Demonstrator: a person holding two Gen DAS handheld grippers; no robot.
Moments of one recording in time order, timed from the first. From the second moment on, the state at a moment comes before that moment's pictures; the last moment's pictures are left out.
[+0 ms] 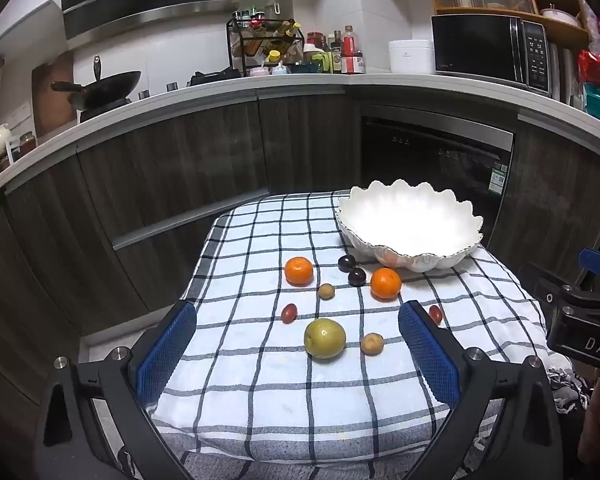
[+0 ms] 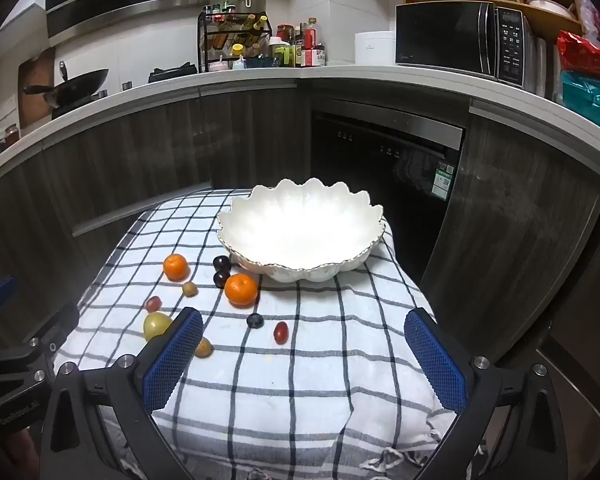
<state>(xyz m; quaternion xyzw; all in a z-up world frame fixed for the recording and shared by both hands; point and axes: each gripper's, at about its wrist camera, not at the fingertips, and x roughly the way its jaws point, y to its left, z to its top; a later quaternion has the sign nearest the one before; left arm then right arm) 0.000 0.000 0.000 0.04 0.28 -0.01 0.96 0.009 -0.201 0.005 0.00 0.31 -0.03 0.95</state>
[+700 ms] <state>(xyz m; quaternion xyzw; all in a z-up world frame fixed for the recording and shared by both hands) -0.004 0.003 0.004 0.03 0.28 -0.01 0.96 0.004 -0.200 0.011 0.00 0.29 -0.03 0.96</state>
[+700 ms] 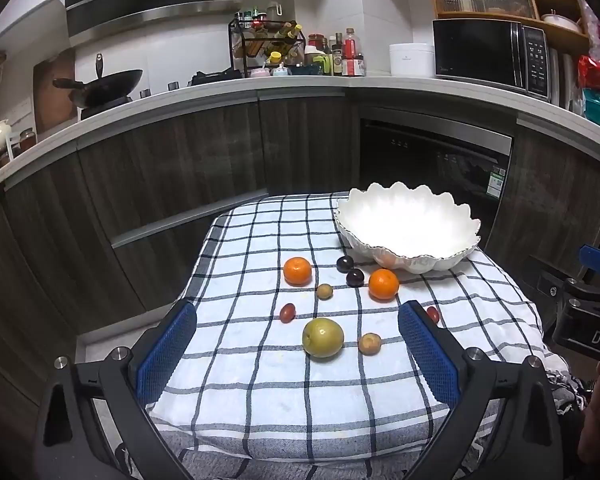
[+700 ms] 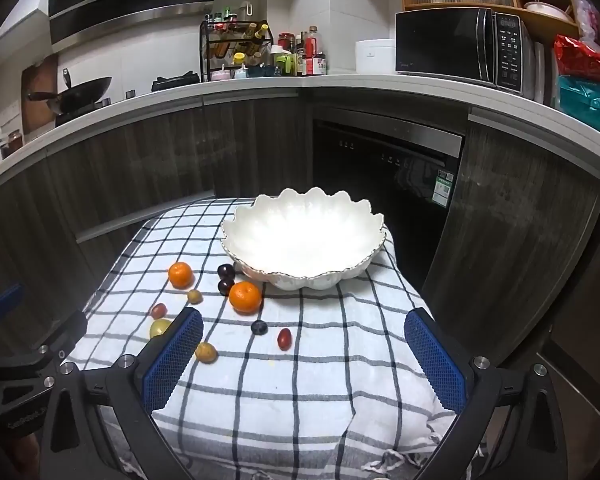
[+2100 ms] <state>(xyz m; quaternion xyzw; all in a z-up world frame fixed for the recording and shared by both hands) -0.007 0.006 0.002 0.03 0.27 -0.01 0.96 0.004 -0.199 0.012 0.01 0.29 -0.03 0.96</state>
